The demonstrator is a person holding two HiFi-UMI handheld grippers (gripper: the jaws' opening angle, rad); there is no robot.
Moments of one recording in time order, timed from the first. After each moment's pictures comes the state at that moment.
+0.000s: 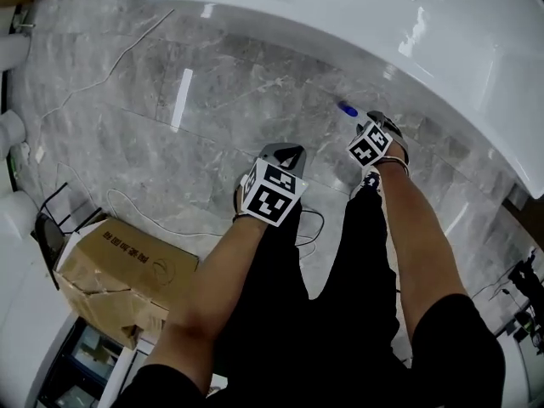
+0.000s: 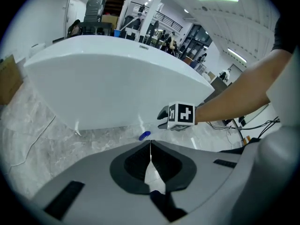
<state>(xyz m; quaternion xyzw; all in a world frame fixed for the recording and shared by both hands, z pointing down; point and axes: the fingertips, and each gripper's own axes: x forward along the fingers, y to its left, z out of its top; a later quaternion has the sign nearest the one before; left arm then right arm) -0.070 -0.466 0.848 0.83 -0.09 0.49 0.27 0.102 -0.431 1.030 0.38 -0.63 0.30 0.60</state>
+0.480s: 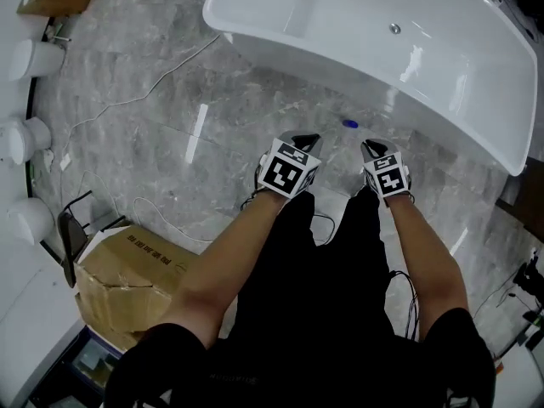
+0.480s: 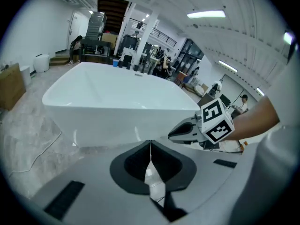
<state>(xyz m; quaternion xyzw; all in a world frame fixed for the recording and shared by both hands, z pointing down) -0.074 -0.490 0.659 0.87 -0.09 0.41 0.26 0.034 -0.423 0.746 0.53 -0.67 0.37 0.37</state>
